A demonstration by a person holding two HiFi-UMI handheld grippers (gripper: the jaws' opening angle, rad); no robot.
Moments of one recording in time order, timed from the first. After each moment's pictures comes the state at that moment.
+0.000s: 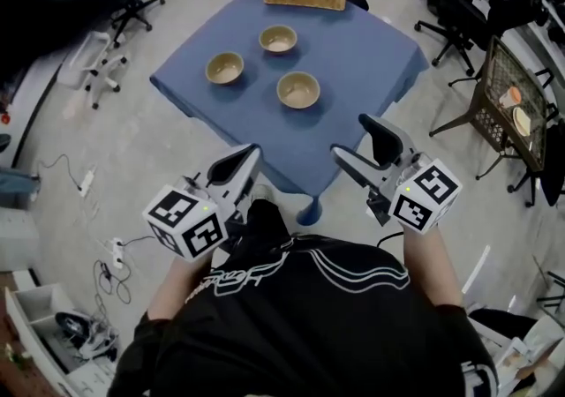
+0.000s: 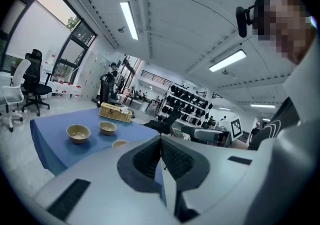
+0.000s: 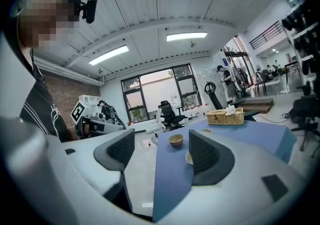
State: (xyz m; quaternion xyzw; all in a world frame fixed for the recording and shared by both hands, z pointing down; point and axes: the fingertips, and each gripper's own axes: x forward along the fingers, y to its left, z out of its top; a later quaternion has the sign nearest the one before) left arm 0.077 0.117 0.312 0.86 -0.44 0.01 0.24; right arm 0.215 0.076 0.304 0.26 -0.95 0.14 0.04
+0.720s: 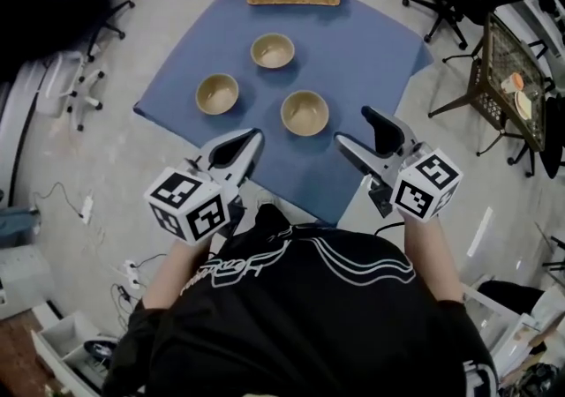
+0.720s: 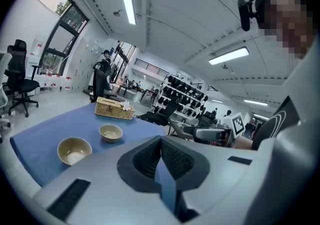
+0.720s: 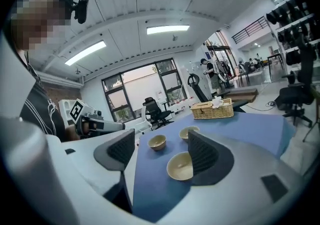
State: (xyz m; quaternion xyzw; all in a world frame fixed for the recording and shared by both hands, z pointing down) left arm 0.027 -0.040 0.340 0.88 -0.38 0.06 0.26; right arm 0.175 -0.058 0.340 0.33 -0.92 0.20 0.06
